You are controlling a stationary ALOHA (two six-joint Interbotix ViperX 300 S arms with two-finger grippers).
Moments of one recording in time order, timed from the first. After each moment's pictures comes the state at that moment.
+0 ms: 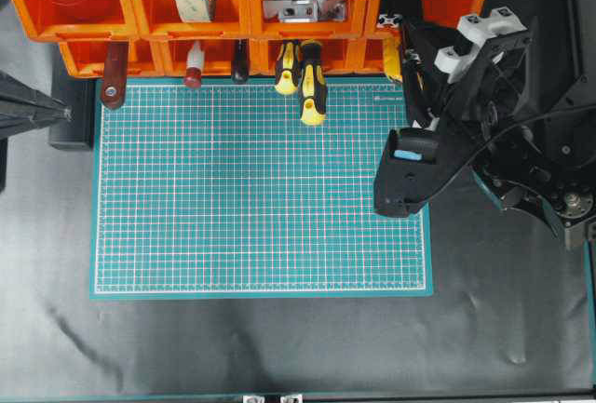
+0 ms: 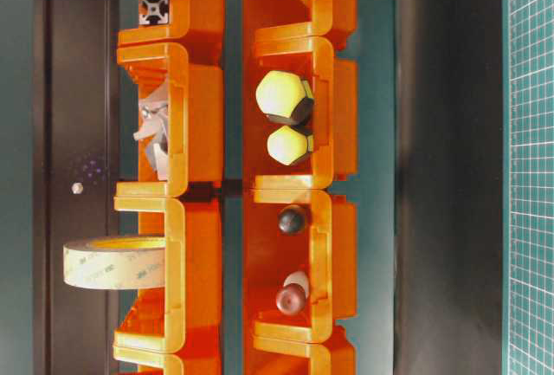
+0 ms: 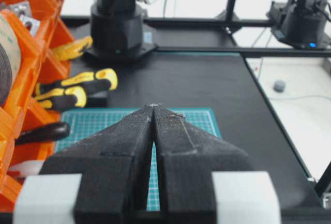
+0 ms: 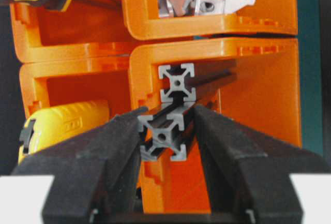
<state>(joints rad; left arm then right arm) -0.08 -1.00 1.05 0.04 -0.01 -0.09 0.45 -0.23 0.51 -1.11 1.44 0.52</state>
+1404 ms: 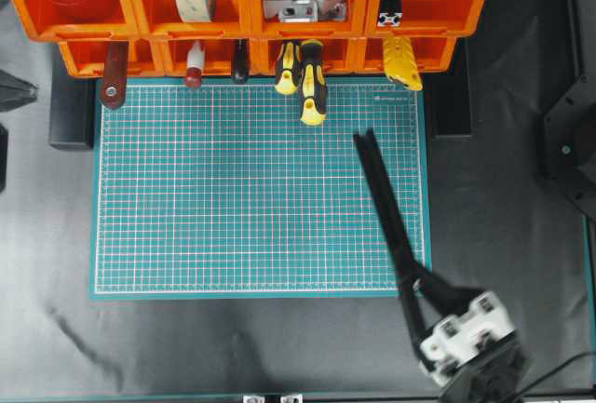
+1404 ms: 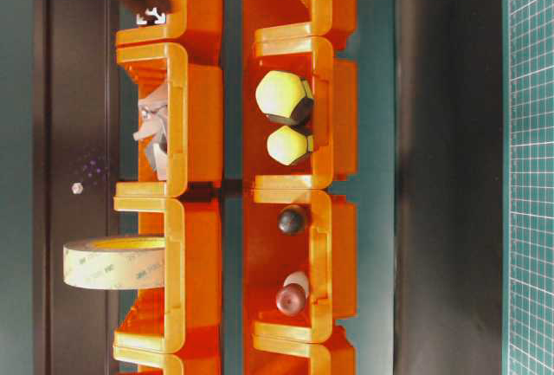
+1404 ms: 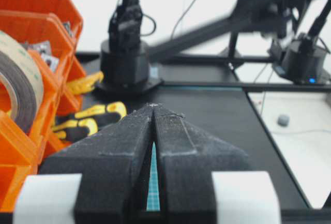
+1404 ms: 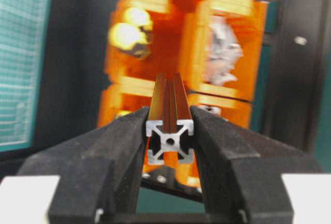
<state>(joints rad) -0.06 -1.09 1.03 0.04 -0.01 -0.09 0.91 0.22 0.00 -1.10 1.80 0.31</state>
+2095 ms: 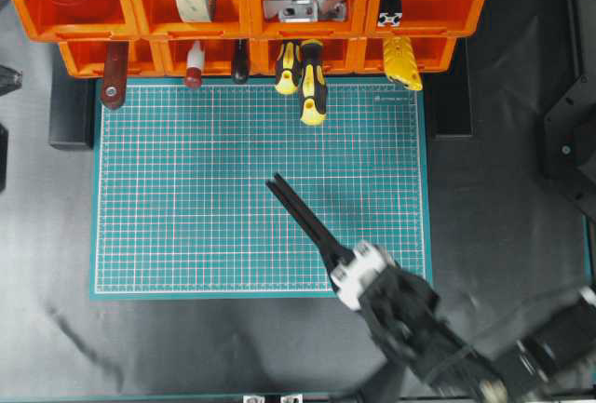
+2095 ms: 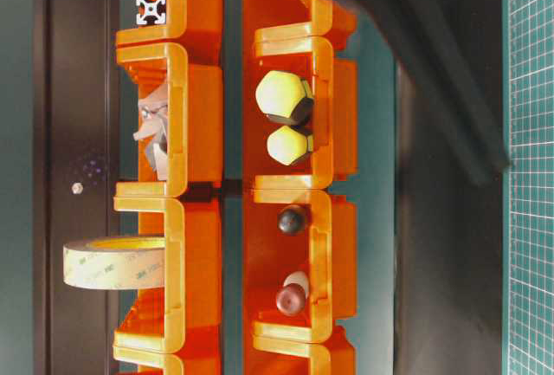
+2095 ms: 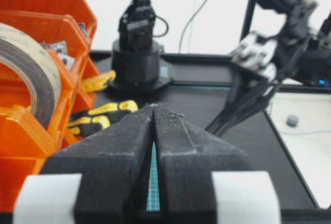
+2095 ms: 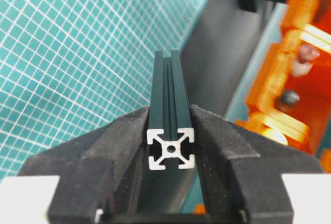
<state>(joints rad) -0.03 -1.13 1.02 0.04 0.06 -0.09 0.71 0.19 0.31 -1.02 1.22 0.28</state>
